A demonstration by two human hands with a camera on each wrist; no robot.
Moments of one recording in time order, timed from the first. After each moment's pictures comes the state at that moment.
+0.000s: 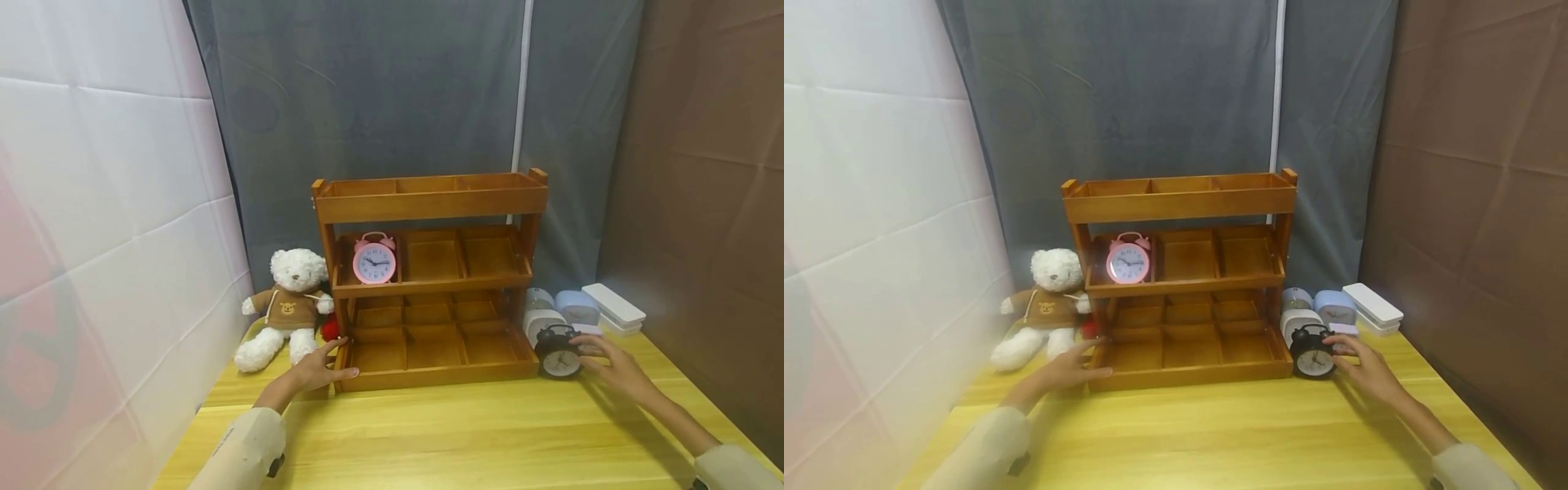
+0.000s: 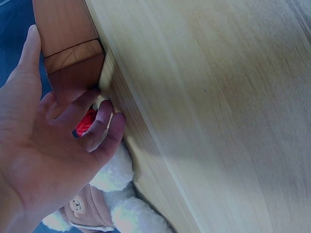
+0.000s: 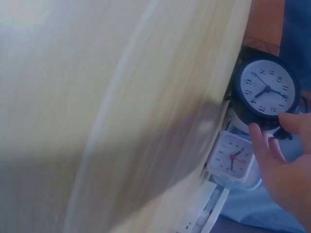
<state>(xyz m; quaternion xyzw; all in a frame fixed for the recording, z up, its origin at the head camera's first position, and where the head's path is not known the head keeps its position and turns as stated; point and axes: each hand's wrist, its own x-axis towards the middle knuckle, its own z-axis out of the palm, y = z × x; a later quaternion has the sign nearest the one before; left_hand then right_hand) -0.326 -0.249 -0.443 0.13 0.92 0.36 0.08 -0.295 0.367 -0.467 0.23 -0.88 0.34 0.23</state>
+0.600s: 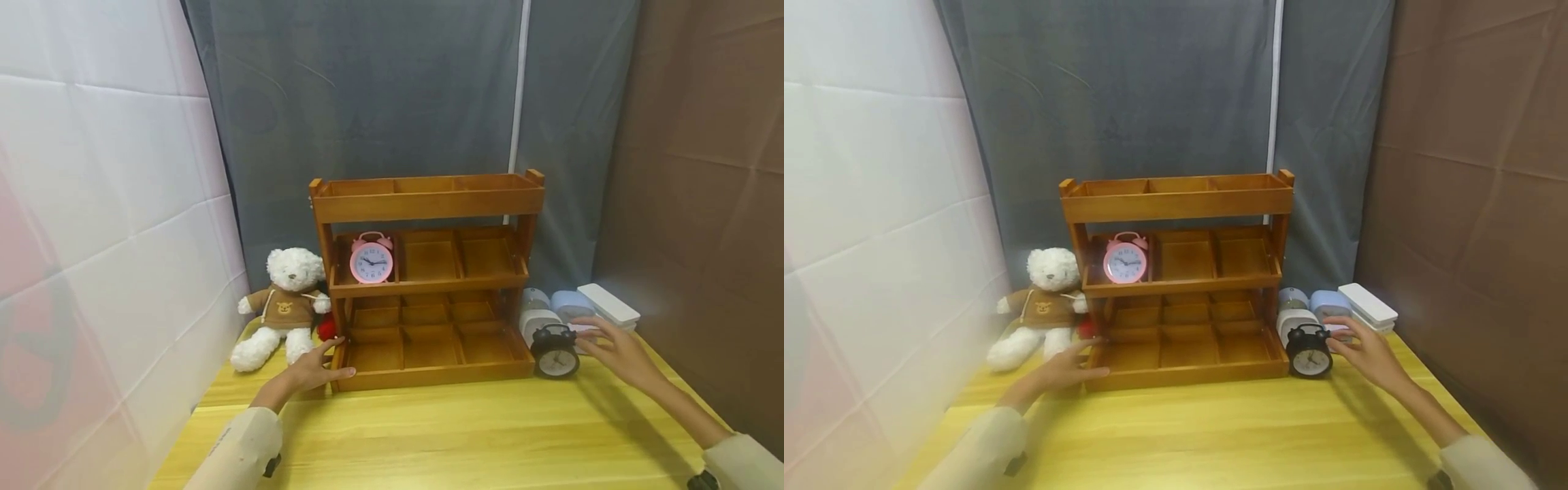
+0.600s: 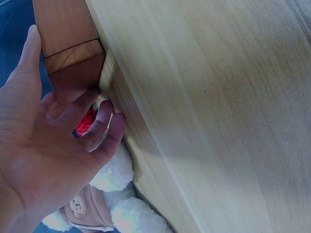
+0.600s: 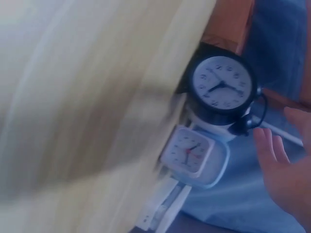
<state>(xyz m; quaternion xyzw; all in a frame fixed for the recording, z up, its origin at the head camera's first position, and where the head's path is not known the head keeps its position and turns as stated) -0.330 -0.251 -0.448 0.13 0.92 0.35 0.07 -0.293 0.360 -0.427 0.28 -0.84 0.39 0.25</state>
